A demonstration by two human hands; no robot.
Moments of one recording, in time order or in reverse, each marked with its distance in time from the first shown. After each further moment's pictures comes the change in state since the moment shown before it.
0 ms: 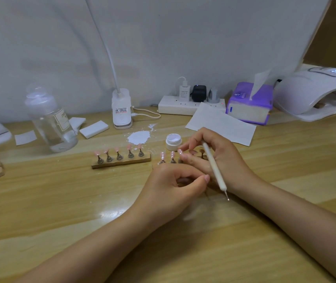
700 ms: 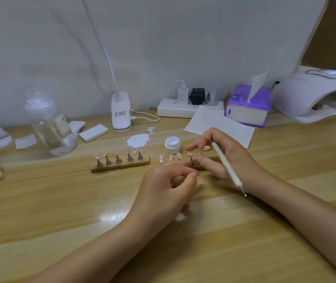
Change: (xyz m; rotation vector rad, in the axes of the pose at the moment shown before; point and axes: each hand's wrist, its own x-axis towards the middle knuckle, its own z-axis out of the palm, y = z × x) left_hand -0.005 0.007 0.001 -0.008 0.167 -0.124; right_hand -0.003 0.003 -0.022 0.004 -0.095 0.001
